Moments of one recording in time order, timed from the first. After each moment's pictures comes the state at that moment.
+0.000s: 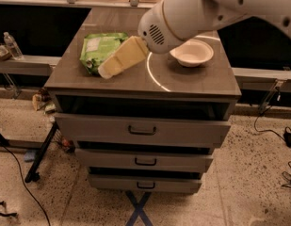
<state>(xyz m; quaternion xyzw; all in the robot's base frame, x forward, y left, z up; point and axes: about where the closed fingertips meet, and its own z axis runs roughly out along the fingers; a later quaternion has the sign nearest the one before) 0.540 0.037 0.975 -0.45 0.79 0.22 0.36</state>
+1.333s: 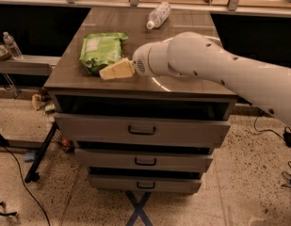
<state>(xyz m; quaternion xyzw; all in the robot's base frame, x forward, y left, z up) 0.657 0.056 0.875 -0.33 0.78 0.22 0.48</state>
